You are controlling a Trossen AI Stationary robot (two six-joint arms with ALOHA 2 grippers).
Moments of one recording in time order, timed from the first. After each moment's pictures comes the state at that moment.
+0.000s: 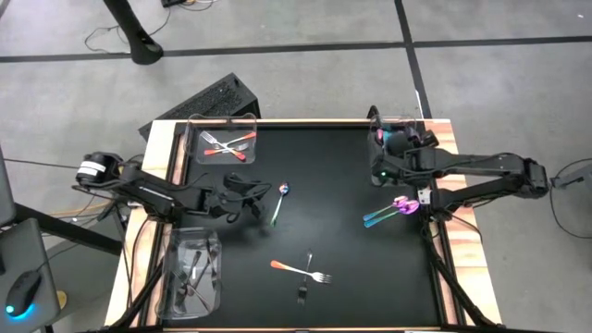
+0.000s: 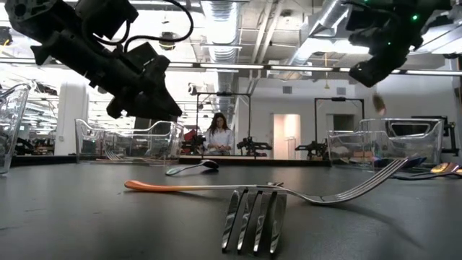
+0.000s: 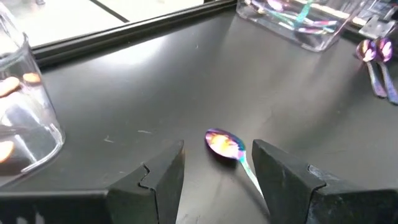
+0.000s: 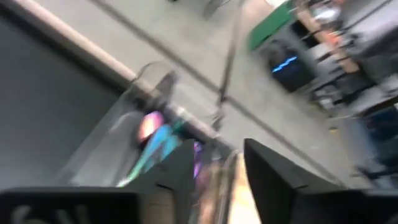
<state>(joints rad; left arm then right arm) -0.10 1.34 0.44 0.29 -0.70 -0.60 -0.18 1.05 0.84 -1.10 1.12 0.60</state>
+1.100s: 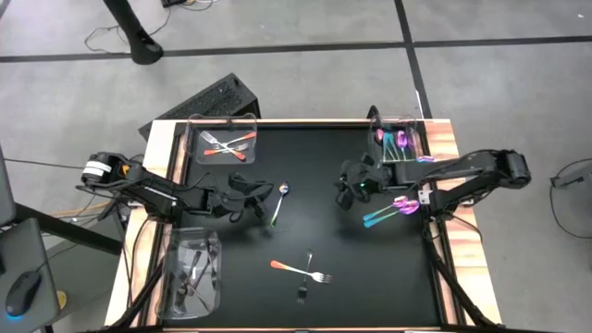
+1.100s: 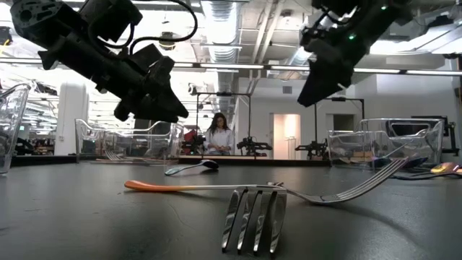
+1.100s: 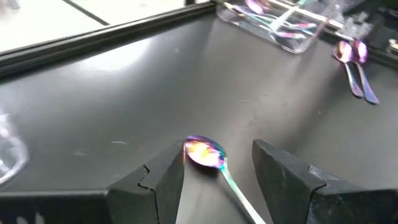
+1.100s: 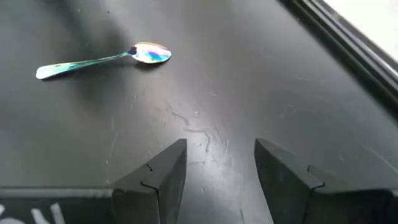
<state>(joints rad) -0.09 1.40 0.44 0.41 -0.64 -0.54 -0.04 1.29 0.84 -0.38 0.38 0.34</state>
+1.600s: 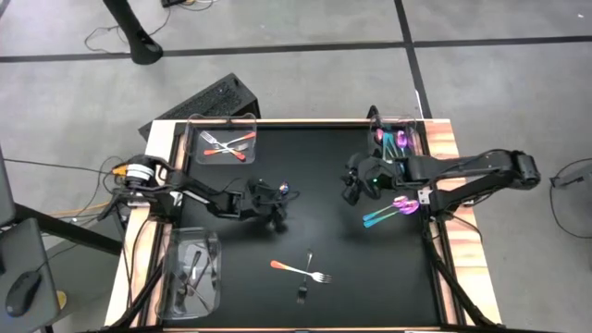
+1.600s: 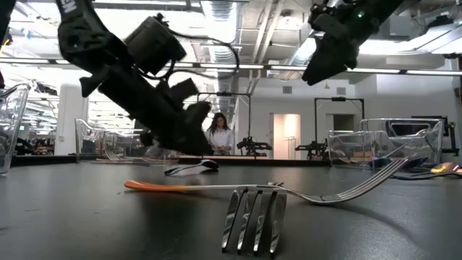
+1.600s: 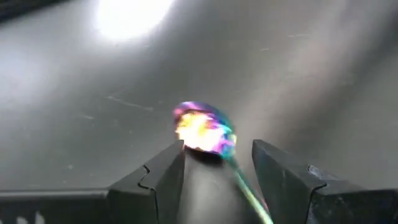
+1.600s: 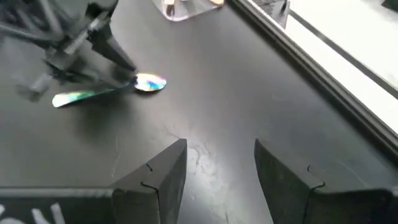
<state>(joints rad) -0.04 1.77 0.65 0.37 -0.61 -0.55 -0.01 1.17 0.89 -0.48 0.43 0.35</state>
